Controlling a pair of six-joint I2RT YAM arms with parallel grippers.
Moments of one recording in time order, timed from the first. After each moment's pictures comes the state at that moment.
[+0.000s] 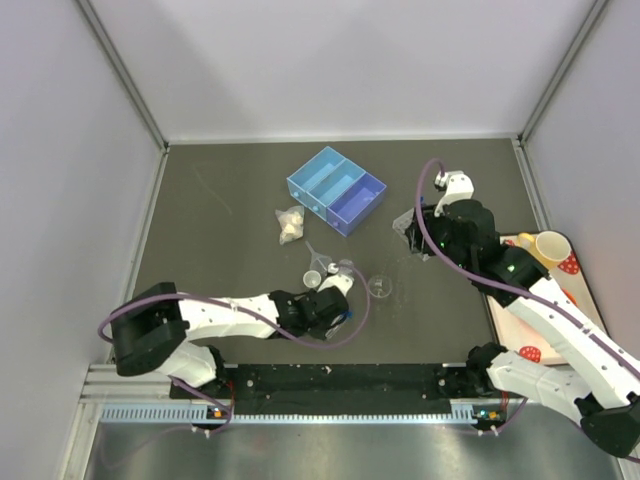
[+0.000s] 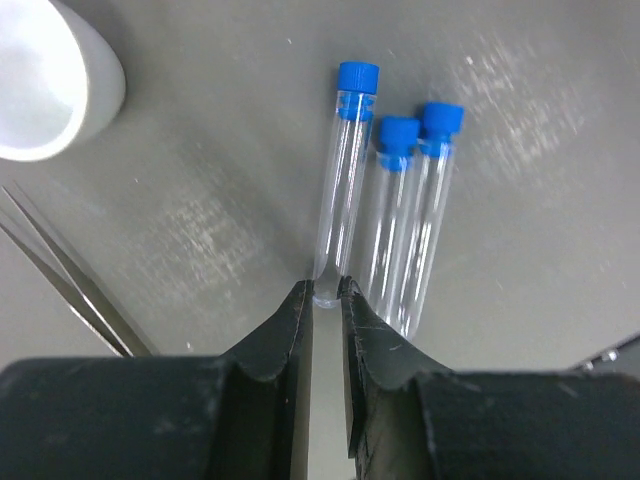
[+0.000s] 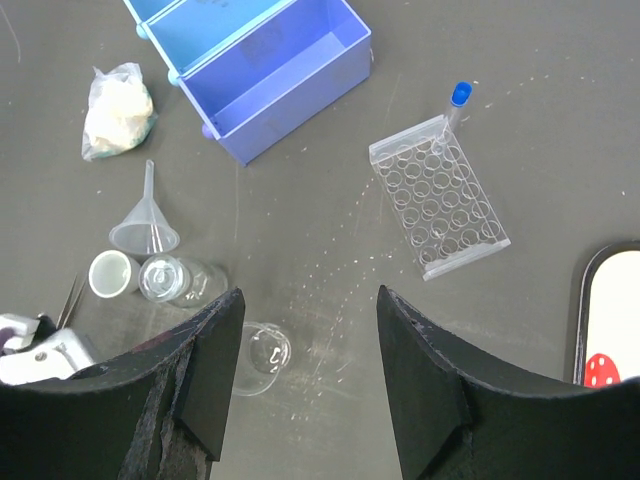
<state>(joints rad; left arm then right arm) -1.17 1.44 0.69 -0.30 -0.31 -0.50 0.64 0.92 0.99 -0.57 0.29 0.31</state>
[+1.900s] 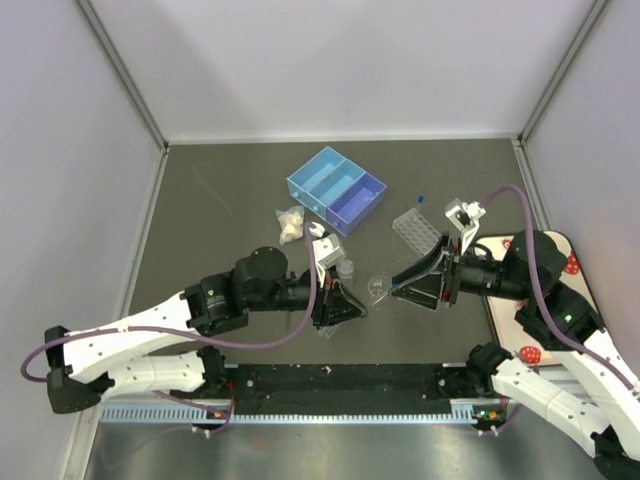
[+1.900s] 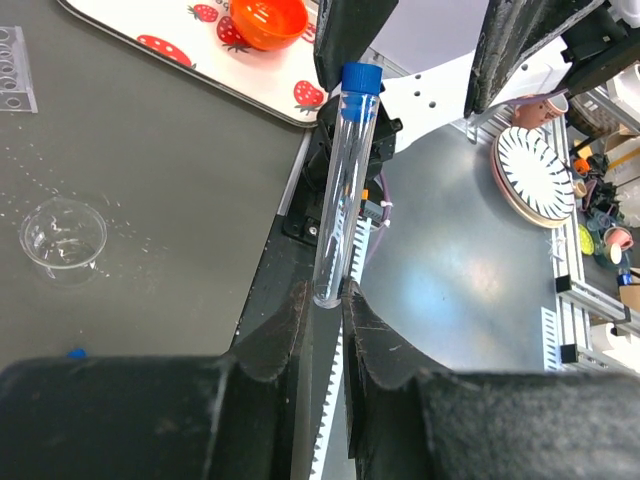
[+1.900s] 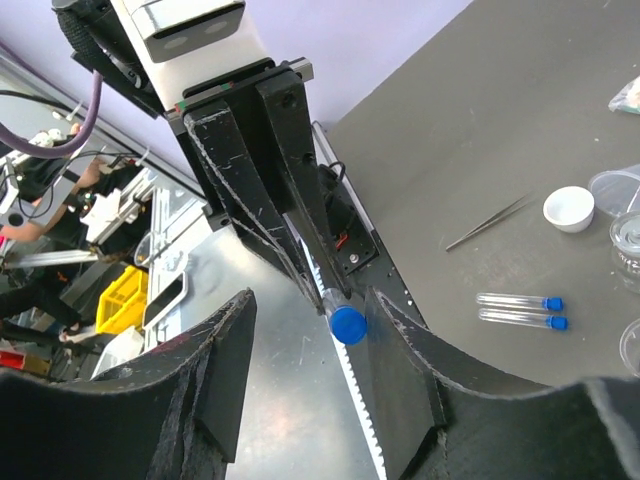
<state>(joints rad) -1.17 0.95 0.95 -0.22 0.28 -0.43 0.65 0.62 0.96 -0.46 -0.66 0.57</state>
